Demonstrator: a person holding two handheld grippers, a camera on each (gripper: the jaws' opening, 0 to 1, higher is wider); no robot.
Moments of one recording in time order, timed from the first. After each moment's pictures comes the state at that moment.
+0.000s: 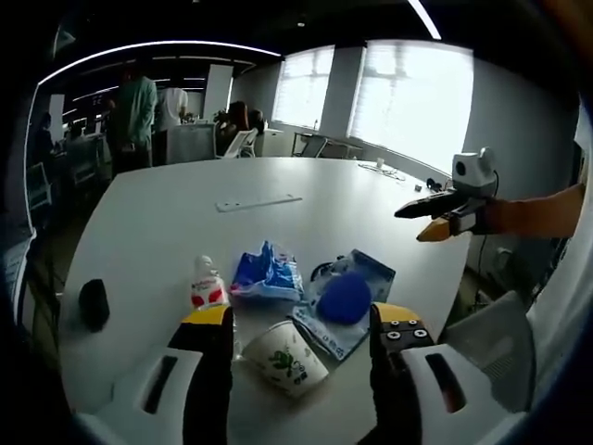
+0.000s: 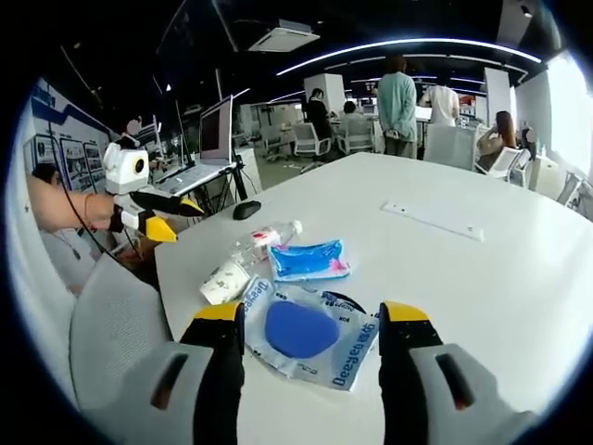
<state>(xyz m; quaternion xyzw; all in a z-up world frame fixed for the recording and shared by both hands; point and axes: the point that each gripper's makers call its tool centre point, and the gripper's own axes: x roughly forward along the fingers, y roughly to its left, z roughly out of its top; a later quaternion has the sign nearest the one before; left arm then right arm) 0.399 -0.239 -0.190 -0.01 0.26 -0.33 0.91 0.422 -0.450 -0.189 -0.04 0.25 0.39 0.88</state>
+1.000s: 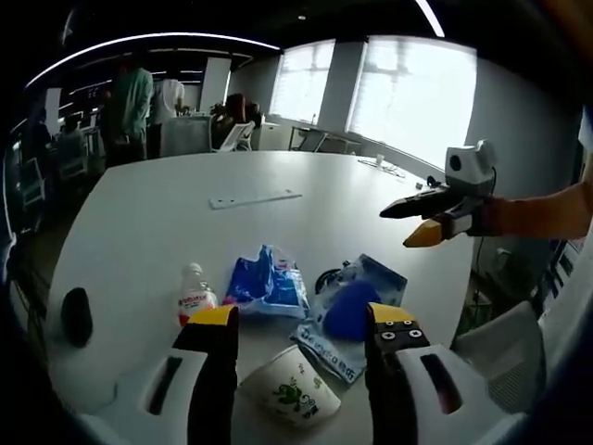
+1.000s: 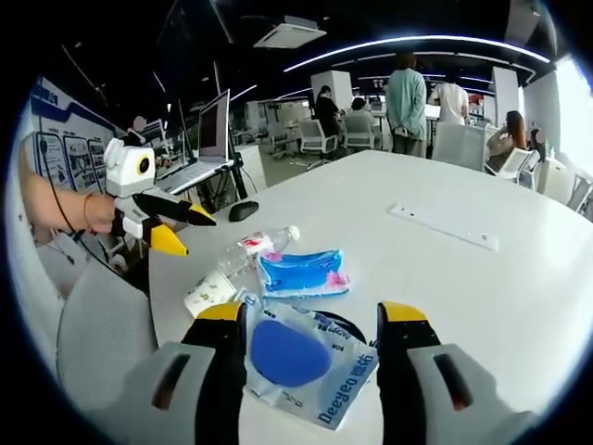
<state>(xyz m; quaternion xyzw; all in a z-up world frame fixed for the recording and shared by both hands) 0.437 -0.261 -0.205 -0.01 0.27 -0.34 0.90 0.464 -0.425 -0.201 -0.04 0.26 0.41 0.87</state>
